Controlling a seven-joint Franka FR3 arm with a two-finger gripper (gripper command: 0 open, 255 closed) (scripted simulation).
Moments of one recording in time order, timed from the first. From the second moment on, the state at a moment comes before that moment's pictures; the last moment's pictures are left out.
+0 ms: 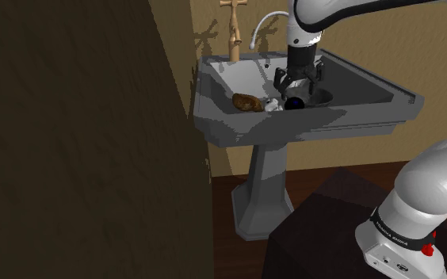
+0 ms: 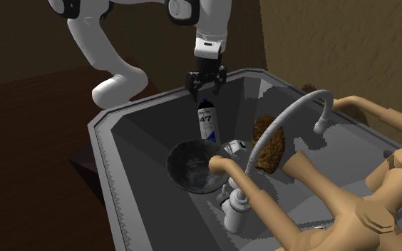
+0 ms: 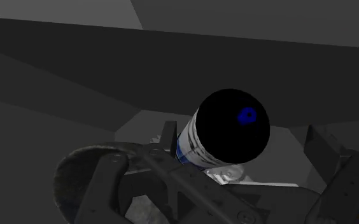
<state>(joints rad) -0.16 -0.52 0.18 -2.27 0.00 1.72 0.54</state>
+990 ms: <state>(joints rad) -0.17 -0.51 0.19 -2.36 0.00 1.82 0.57</state>
